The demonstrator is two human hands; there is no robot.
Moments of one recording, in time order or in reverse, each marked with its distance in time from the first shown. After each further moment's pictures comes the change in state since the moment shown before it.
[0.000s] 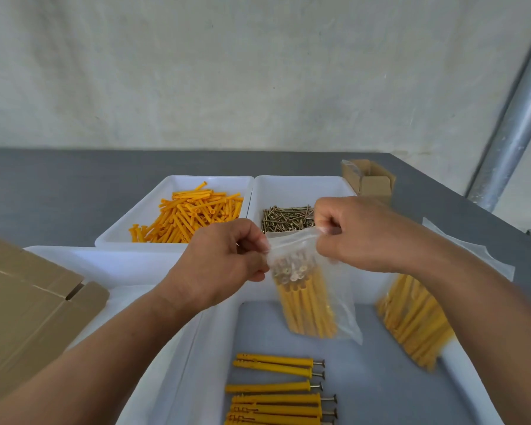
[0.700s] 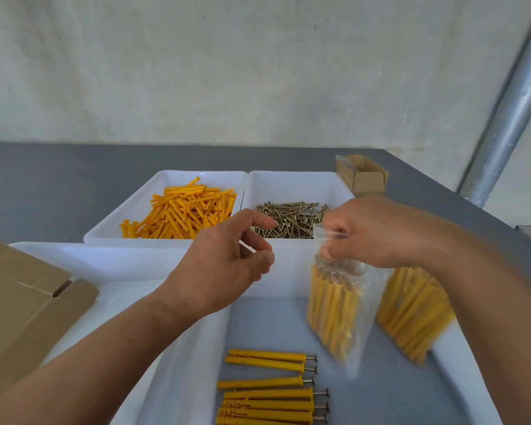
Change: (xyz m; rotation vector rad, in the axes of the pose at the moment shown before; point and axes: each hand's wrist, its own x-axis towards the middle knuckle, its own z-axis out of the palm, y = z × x) left_hand -0.007 0.006 0.013 0.085 -0.020 0.133; right_hand -0.006 0.004 -0.015 -0.313 -0.154 0.025
